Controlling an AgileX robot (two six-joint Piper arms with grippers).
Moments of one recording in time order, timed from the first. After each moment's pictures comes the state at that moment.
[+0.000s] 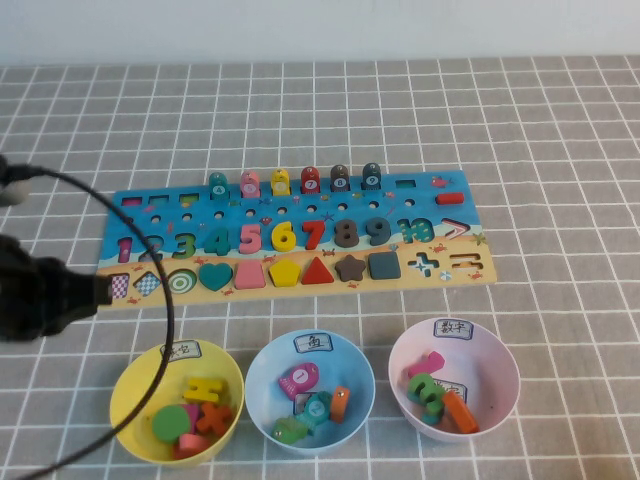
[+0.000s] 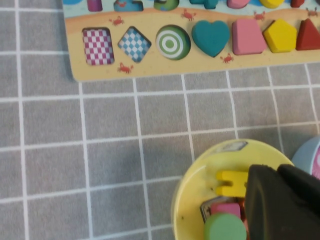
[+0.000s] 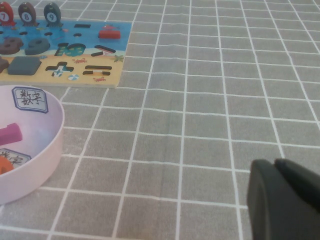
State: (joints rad) right arm 0.10 -0.01 0.03 0.11 0.37 -0.08; left arm -0.13 1.10 -0.82 -0.32 0.76 0.10
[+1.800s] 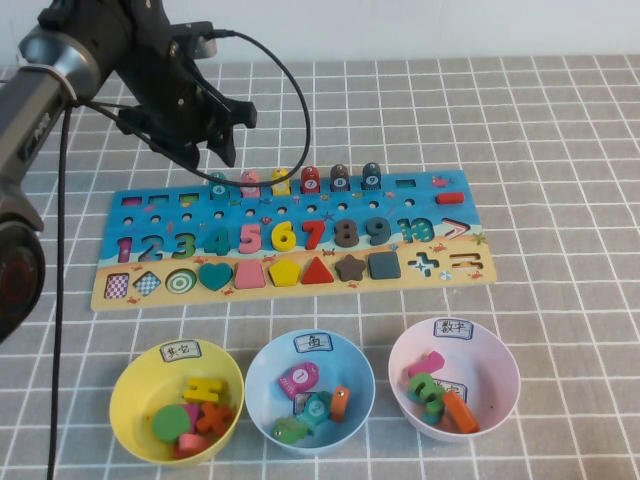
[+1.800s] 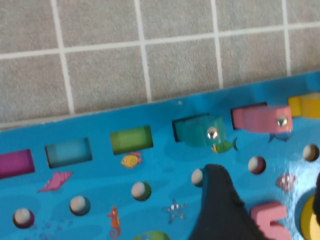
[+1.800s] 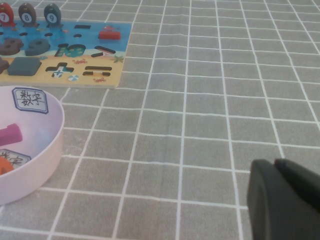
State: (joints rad) right arm 0.10 -0.01 0.03 0.11 0.37 -0.08; left arm -0.27 2.29 -2.25 -0.10 1.23 -0.14
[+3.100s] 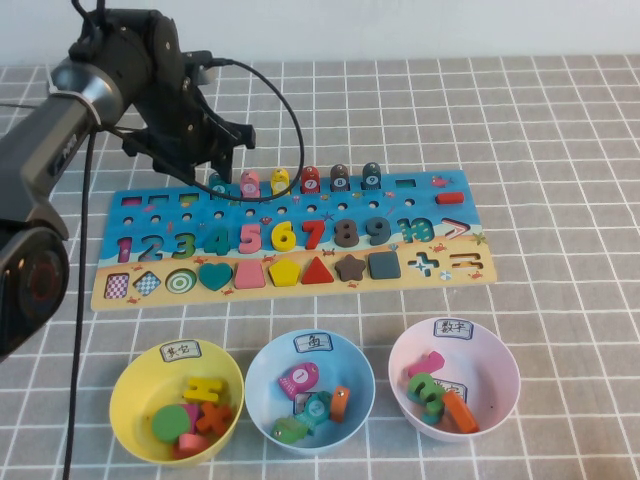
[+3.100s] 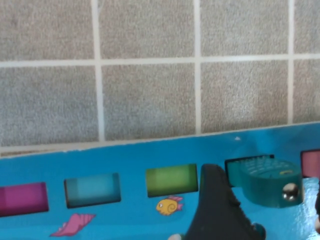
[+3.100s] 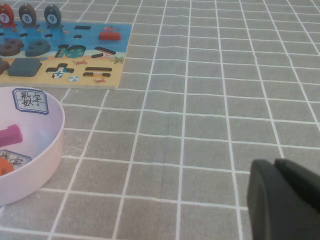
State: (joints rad) right arm 0.10 -0.01 0.03 0.11 0.37 -0.08; left arm -0.27 2.38 -2.26 -0.03 1.14 -0.23
